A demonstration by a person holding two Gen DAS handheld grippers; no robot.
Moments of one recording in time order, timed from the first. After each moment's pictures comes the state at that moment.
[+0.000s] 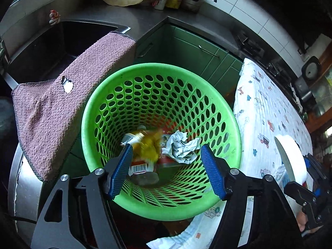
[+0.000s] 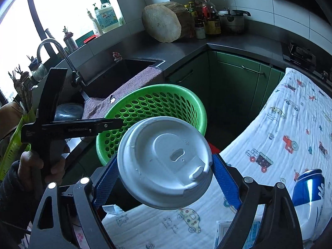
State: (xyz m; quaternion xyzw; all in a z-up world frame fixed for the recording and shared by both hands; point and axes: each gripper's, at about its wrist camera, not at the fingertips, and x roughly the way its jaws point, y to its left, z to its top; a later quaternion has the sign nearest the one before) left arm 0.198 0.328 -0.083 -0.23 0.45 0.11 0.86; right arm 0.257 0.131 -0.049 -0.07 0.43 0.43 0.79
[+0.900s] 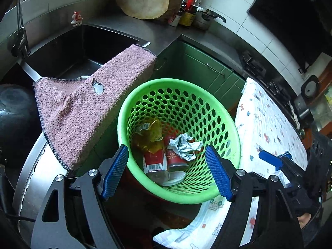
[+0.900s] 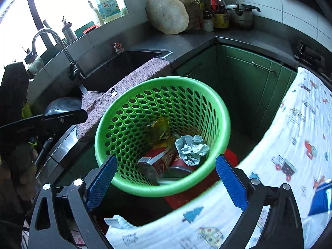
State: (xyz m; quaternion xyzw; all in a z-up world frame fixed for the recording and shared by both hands) left arm 0.147 0.349 -0.057 -0.25 0.41 0.14 0.87; right arm 0.251 0.168 -0.070 -0.08 0.44 0.42 0.79
